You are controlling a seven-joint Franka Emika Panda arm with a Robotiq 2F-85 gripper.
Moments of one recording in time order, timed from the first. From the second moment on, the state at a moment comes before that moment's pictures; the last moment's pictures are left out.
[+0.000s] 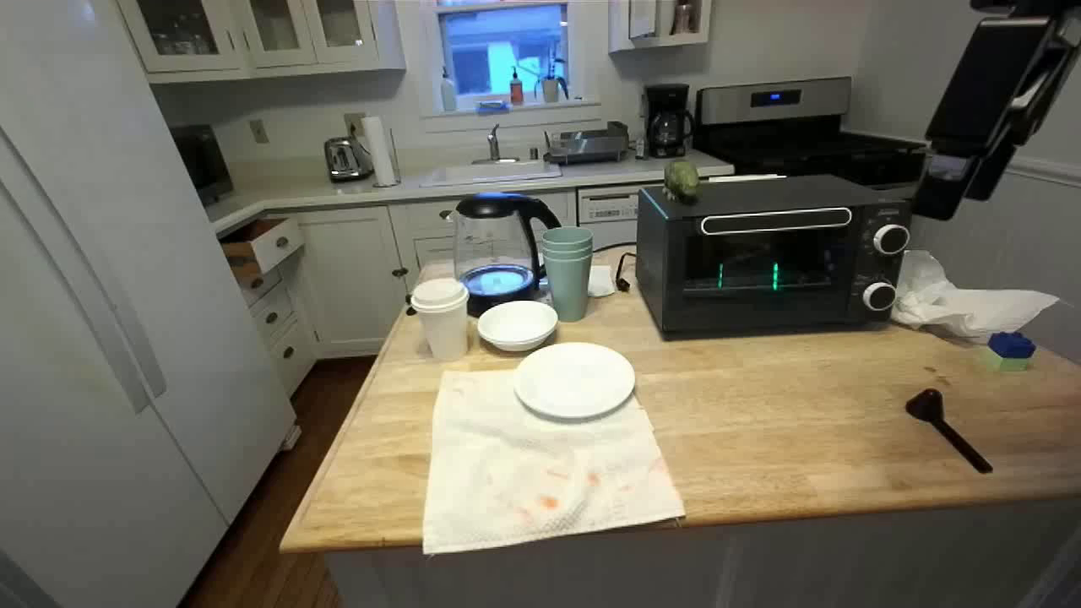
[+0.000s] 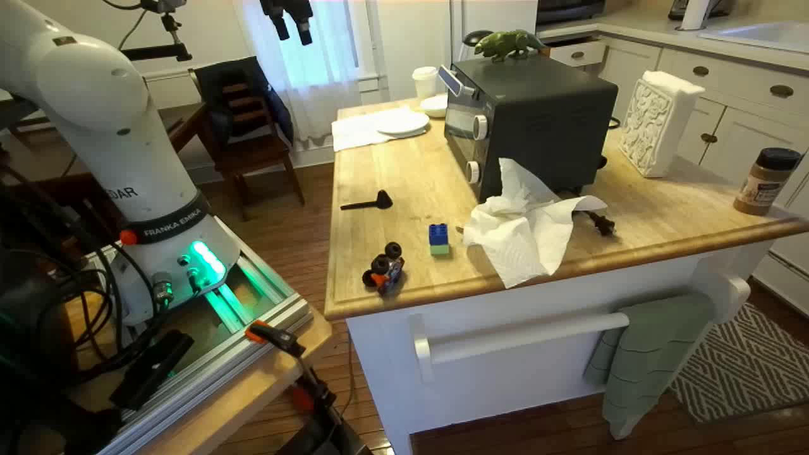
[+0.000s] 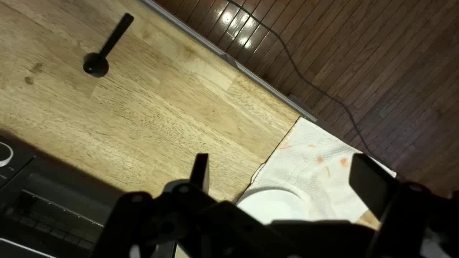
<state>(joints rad) 0.03 -0.69 0.09 -2.62 0.11 2.03 0.11</state>
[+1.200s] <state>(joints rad) 0.03 -0.67 0.08 -2.60 0.12 2.06 0.11</state>
